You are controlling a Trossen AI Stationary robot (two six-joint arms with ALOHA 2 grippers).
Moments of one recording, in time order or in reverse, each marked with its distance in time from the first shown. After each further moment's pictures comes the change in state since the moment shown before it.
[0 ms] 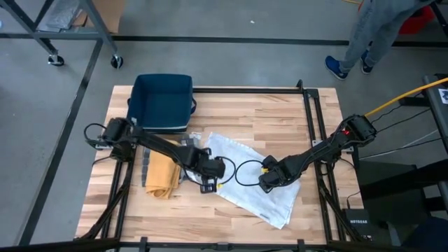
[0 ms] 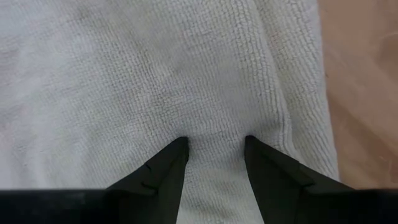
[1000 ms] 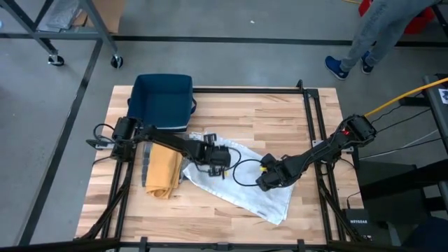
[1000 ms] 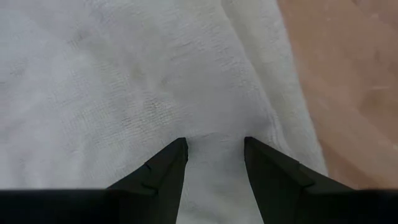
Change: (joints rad) left arm 0.098 0.095 -0.001 0.101 -0.326 0.181; right arm -0.001 0.001 0.000 0.037 0.166 0.000
